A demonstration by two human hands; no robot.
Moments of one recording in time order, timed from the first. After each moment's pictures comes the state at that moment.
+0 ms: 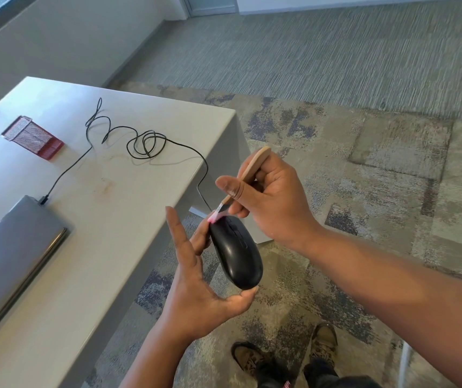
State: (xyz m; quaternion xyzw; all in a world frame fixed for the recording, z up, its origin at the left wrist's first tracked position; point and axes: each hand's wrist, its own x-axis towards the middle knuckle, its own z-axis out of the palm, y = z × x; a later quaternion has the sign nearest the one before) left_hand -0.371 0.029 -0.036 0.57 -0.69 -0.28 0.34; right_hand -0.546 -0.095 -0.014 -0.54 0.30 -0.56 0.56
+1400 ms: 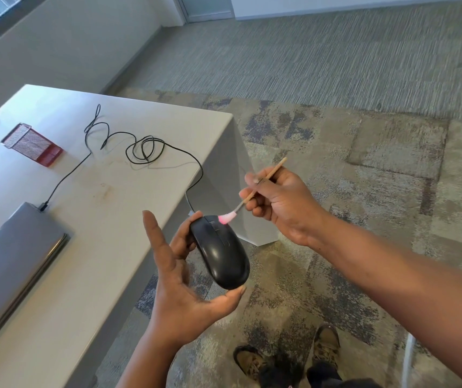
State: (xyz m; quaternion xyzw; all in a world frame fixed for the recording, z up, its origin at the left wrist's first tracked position) left_hand -0.359 0.027 -0.037 0.52 -0.68 -0.30 0.41; right_hand -0.567 -0.107 -0.024 -0.32 0.37 -0.45 0.74
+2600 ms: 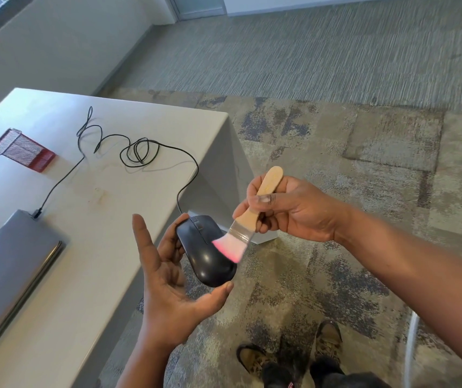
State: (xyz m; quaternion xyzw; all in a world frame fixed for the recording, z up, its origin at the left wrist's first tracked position) left_hand -0.346 0.027 -0.033 0.52 -0.62 -0.37 0.45; right_hand -0.598 -0.114 -0.028 -0.38 0.19 -0.31 0.85
